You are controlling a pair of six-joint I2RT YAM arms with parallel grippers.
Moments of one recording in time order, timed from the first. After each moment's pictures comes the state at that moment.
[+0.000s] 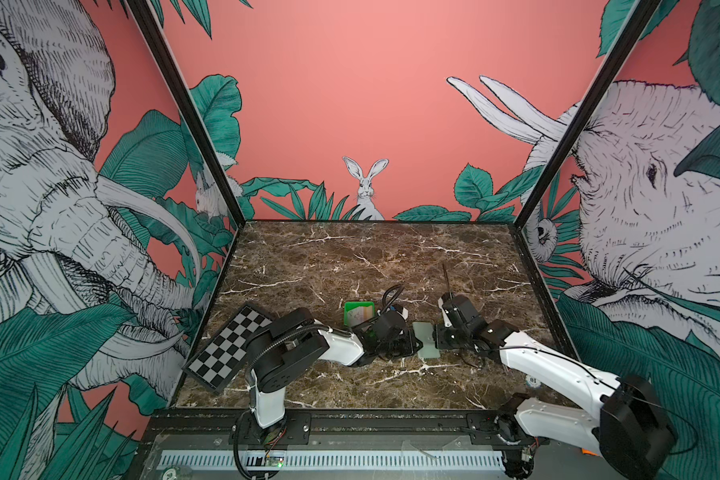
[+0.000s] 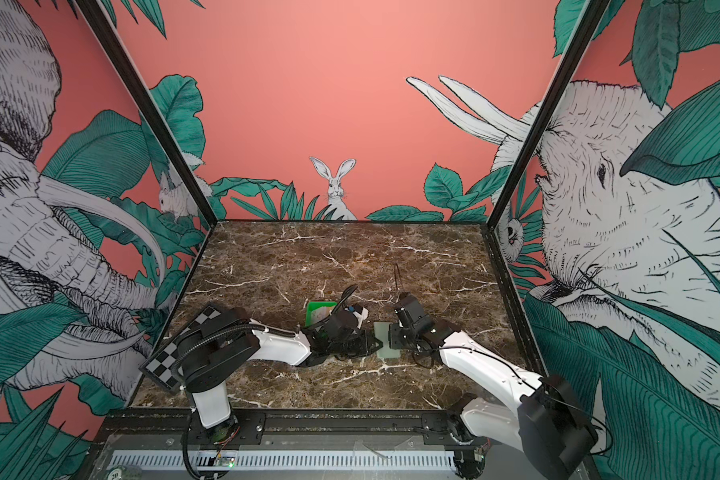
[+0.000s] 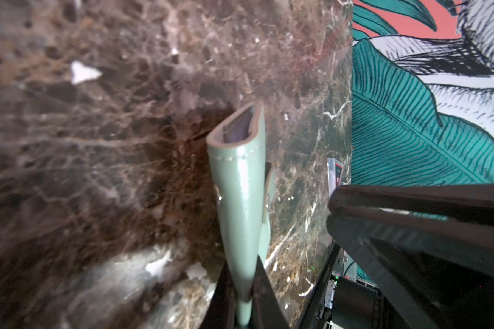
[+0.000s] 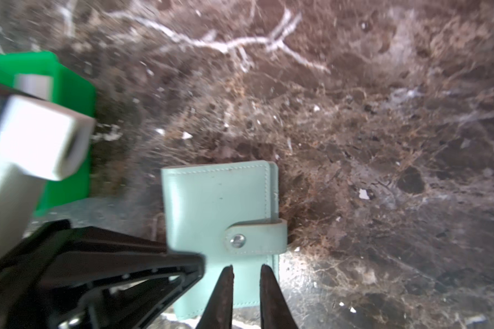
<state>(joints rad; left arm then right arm) -1.06 1.82 0.79 0.42 0.25 -1.09 0.63 1.13 0.63 -0.50 0.00 0.53</state>
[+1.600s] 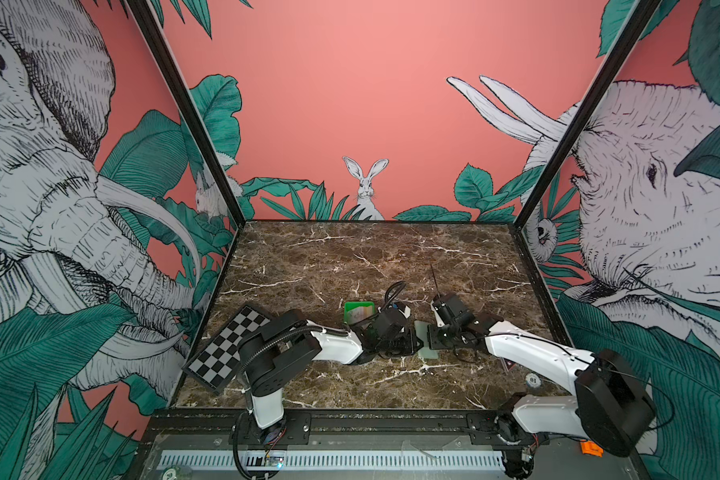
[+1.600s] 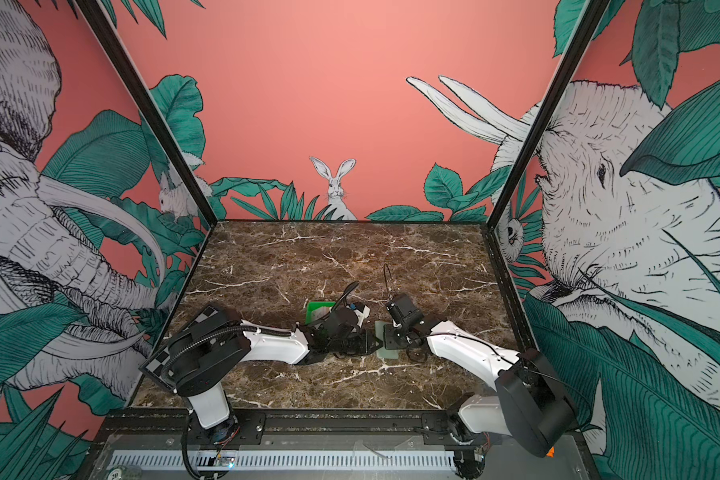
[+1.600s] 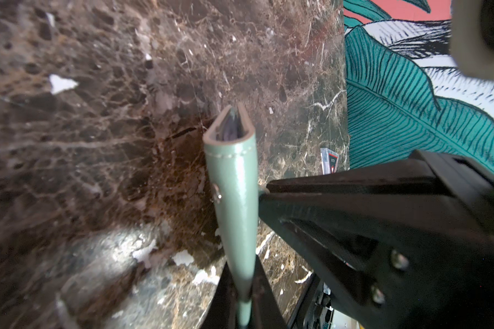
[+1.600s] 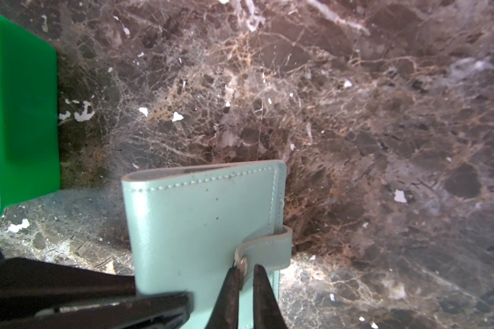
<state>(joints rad) -1.06 1.79 0.80 0.35 0.27 -1.03 0.64 1.30 0.68 -0.50 -0.02 0.52</state>
